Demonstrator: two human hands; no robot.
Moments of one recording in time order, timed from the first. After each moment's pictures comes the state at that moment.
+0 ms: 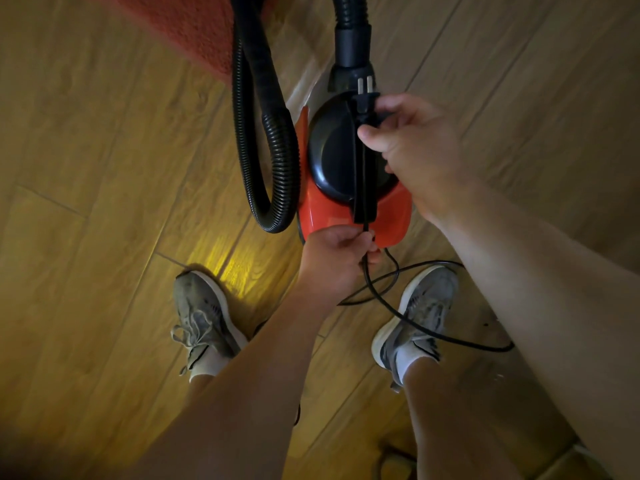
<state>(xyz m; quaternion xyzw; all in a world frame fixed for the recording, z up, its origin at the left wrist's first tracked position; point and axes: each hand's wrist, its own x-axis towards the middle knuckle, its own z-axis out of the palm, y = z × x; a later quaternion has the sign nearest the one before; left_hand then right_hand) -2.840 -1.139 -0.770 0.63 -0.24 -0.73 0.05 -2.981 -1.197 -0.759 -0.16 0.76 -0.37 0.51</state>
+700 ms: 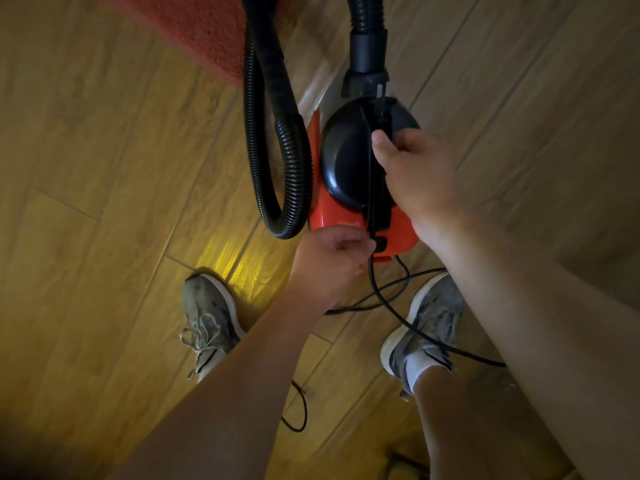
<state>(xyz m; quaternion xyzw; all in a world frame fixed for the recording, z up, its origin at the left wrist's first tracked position) -2.820 -1.153 -0.779 0.63 -0.32 -0.70 0.02 -2.964 -1.188 -0.782 -0.19 0.82 -0.30 0.45</state>
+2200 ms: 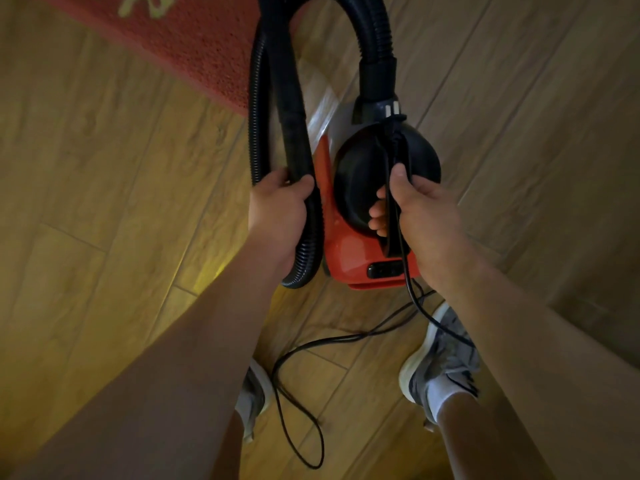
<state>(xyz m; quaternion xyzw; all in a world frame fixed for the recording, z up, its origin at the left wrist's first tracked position) -2.803 -1.255 -0.811 0.68 -0.27 -0.66 0.17 -2.943 -1.180 -0.774 -0.03 0.76 -0.36 0.54</state>
